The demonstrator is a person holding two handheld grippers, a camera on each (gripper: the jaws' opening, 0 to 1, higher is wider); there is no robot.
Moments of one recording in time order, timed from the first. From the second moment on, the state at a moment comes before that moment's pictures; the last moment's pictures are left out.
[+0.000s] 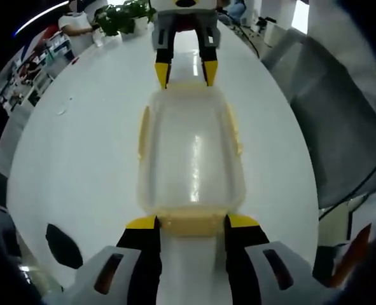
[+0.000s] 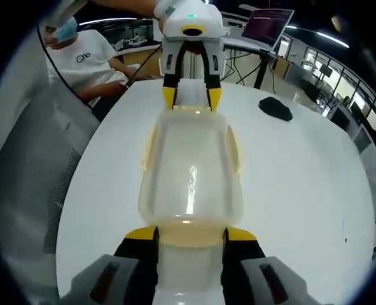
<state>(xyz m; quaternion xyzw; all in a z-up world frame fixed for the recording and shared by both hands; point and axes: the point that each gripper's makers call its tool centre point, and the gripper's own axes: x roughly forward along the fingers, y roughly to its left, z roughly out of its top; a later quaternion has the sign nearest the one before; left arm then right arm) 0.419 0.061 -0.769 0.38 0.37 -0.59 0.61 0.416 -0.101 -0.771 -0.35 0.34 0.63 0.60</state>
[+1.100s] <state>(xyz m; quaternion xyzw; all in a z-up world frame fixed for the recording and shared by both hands) 0.416 0.023 -0.712 0.39 0.37 -0.59 0.61 0.412 -0.139 -0.711 -0.35 0.33 0.64 0.61</state>
